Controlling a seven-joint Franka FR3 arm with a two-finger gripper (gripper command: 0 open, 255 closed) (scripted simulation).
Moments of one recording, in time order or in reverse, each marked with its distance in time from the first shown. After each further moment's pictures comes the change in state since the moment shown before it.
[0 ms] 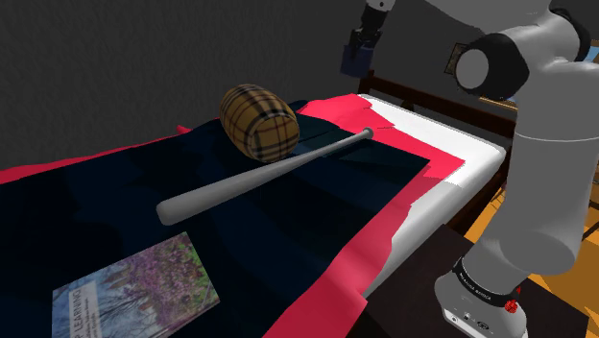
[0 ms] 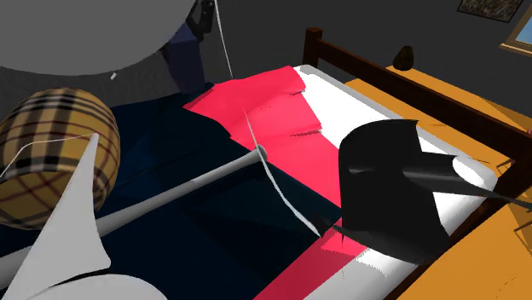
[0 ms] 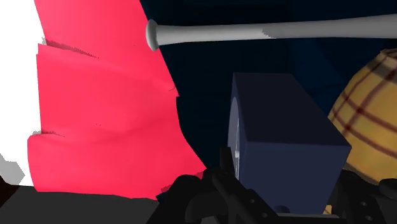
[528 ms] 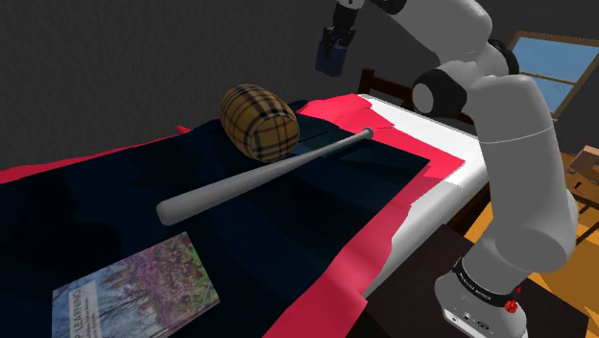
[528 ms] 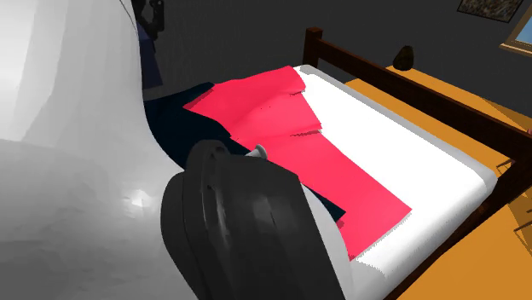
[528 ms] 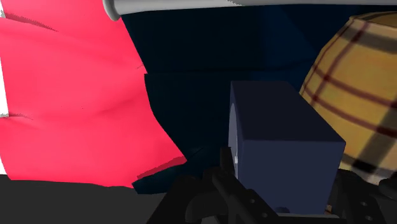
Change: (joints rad) arm -0.096 0.302 0.074 0.494 0.106 -0.180 0.143
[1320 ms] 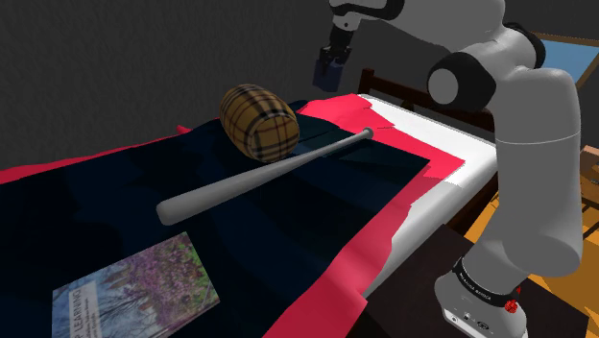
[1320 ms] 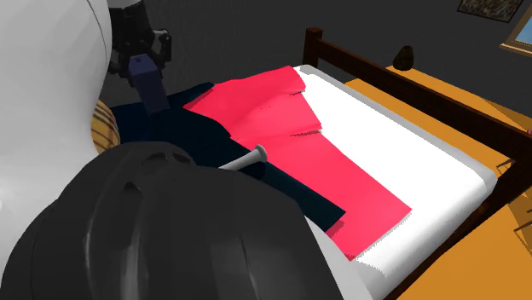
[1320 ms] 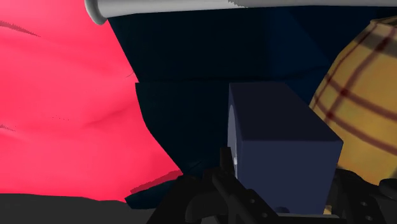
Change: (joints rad) arm 0.161 -0.156 -0.041 -0.448 -0.067 0.275 -0.037
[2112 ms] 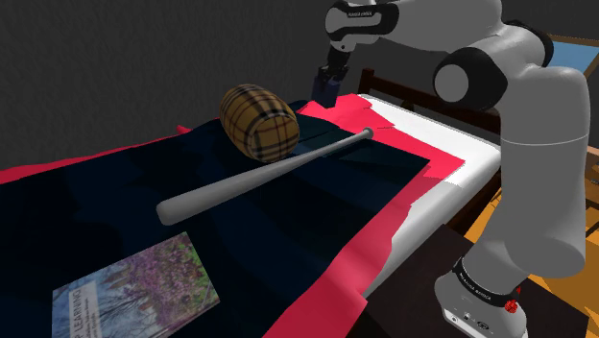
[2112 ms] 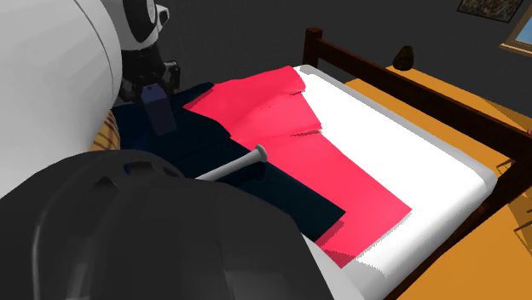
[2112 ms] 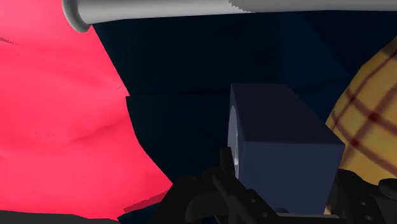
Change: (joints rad) arm 0.055 -0.044 -0.003 -0.237 -0.014 0.189 -0.023
